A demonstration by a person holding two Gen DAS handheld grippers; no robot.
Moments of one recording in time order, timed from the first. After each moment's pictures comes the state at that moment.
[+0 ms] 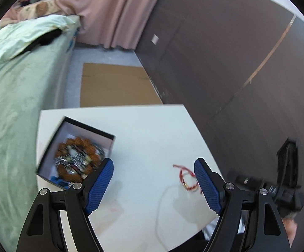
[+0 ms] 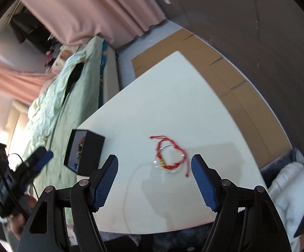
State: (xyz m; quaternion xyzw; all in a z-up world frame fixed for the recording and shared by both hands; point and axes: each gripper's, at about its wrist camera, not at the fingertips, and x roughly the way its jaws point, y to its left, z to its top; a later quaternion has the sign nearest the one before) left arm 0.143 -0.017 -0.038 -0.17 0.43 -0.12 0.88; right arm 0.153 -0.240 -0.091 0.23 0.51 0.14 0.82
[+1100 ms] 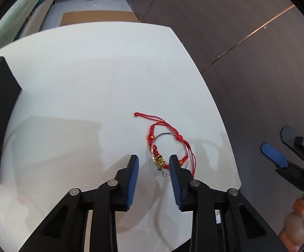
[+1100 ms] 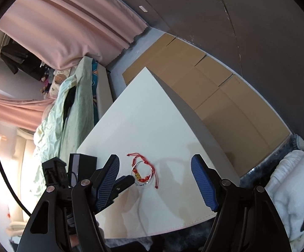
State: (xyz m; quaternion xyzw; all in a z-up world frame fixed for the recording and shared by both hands) left arm 0.183 -0.128 -0.149 -0.17 0.58 -0.15 0.78; right arm 0.160 -0.302 -0.106 0.30 0.50 0.12 0.80
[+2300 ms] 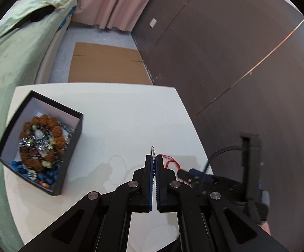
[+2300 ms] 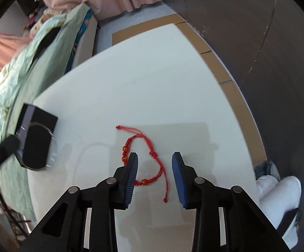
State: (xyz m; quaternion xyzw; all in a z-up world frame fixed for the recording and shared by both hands) left arm 0.156 -0.043 -0.062 -0.22 0.47 -0.13 0.85; right arm 0.198 -0.190 -0.151 0.06 0.59 0.09 0.80
